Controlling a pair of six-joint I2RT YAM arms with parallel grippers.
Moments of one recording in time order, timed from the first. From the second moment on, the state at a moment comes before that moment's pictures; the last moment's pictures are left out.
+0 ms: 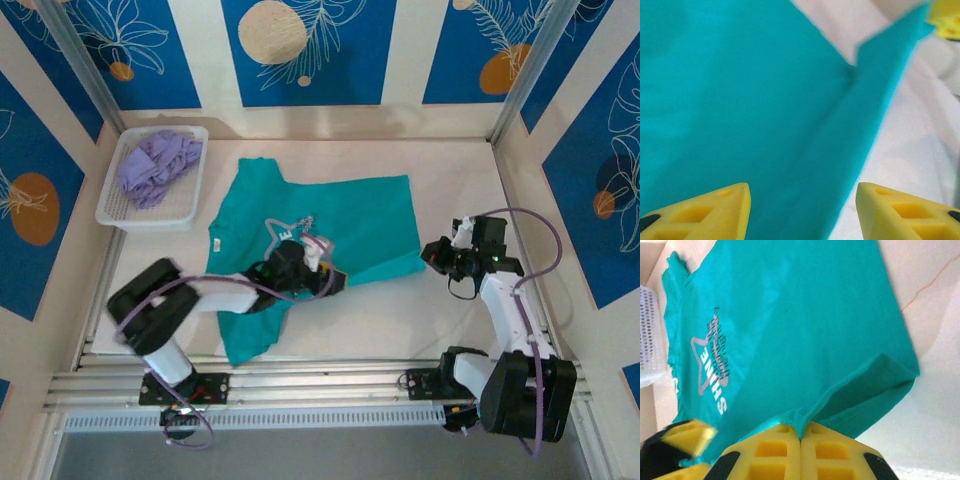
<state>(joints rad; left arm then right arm) -0.83 1.56 0.67 0.36 0.20 -0.45 -0.17 1.07 0.67 -0.56 -0.55 0.45</state>
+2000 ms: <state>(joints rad) -0.81 0.67 1.26 -0.56 -0.50 -0.19 -0.12 0.70 1.14 -0.58 -0.43 0.45</state>
